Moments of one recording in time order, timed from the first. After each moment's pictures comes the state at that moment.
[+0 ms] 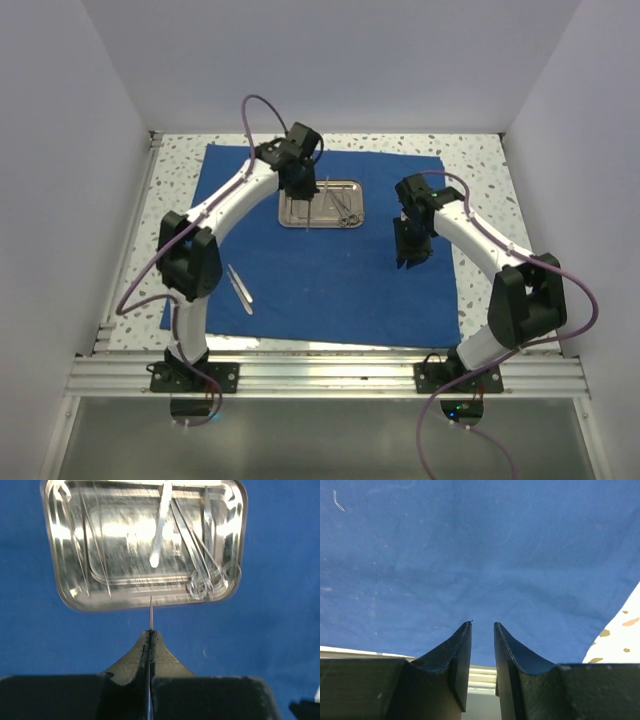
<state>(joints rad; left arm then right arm) -0.52 2.09 1.96 -0.88 -0.11 -0.57 0.36 1.57 1.20 -1.02 0.00 0.38</state>
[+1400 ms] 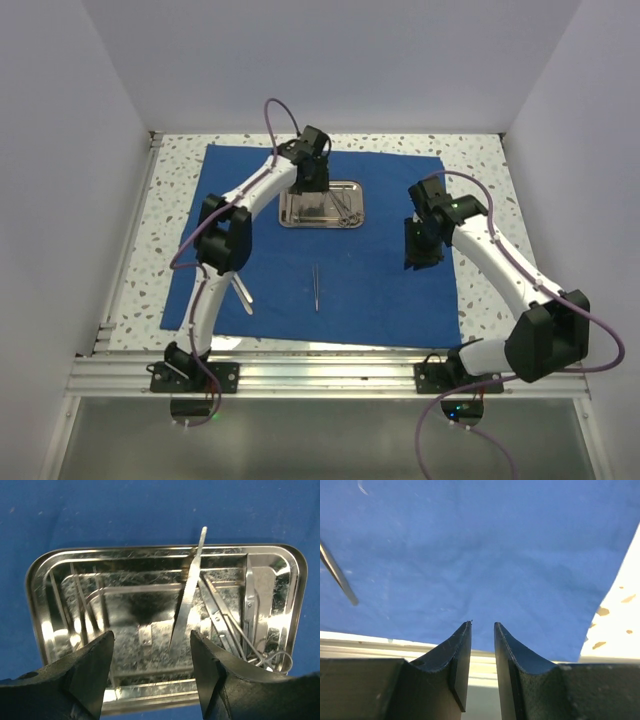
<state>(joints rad) -0.50 2.38 2.15 -0.80 -0.16 -0.50 0.36 1.38 1.16 -1.05 0.00 0.43</state>
